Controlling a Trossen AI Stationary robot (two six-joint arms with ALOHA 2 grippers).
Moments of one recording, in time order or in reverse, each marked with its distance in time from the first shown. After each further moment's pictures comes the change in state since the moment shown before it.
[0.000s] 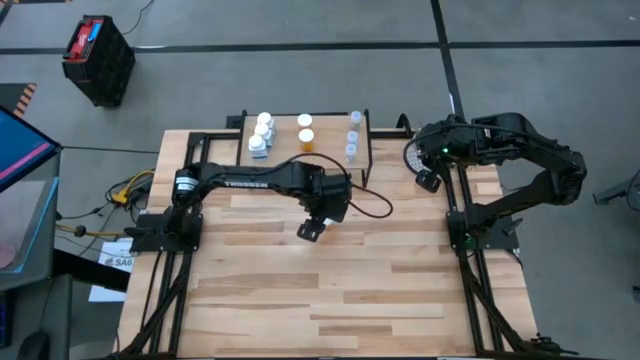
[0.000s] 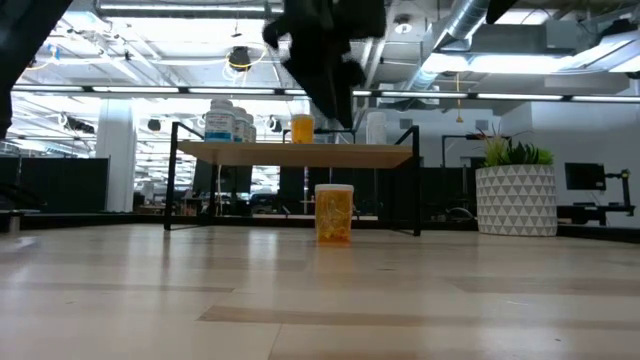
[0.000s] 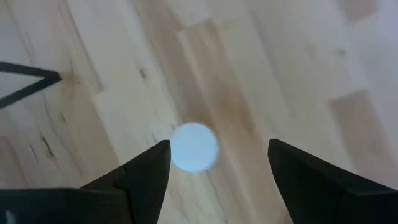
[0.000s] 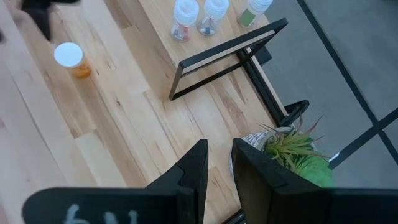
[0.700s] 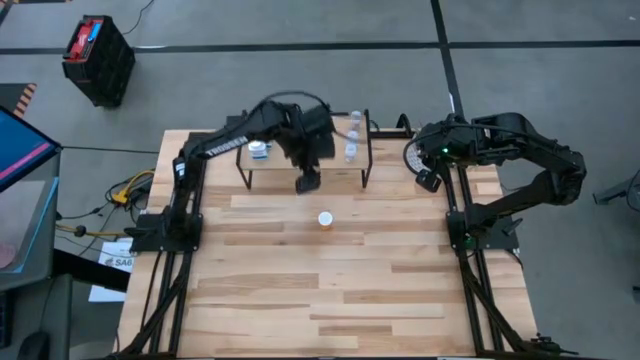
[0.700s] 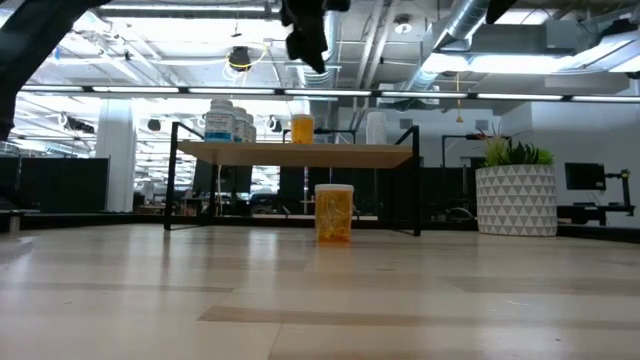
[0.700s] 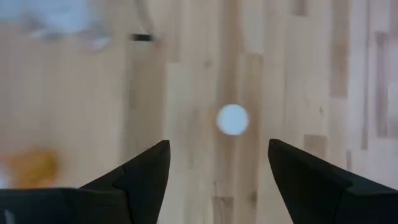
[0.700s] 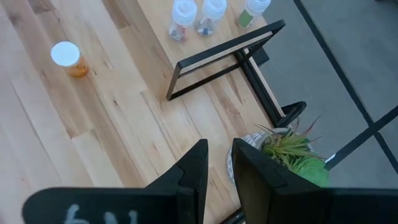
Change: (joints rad) left arm 0.238 -0.002 0.427 -0.366 0.116 -0.266; right arm 0.000 0.000 0.000 0.000 0.009 -0.010
